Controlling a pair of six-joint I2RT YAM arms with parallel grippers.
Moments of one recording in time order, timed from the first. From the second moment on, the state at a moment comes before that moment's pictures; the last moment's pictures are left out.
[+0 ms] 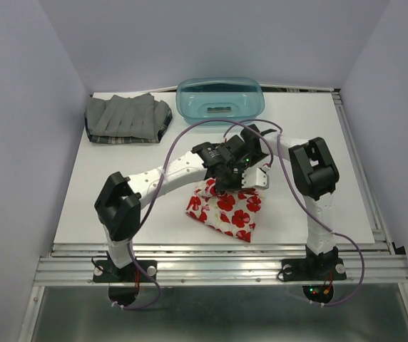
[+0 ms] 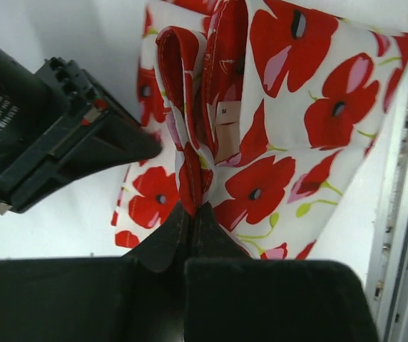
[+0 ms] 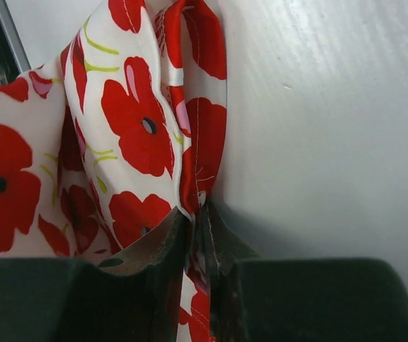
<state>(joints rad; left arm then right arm) -0.97 1.77 1.55 -0.87 0.21 0.70 0.39 2.18 1.50 -0.78 -0.86 -0.36</state>
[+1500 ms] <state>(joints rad) -0.38 1.51 1.15 -0.51 0.43 0.19 0.33 2.03 1.74 -0.89 -0.64 -0.32</state>
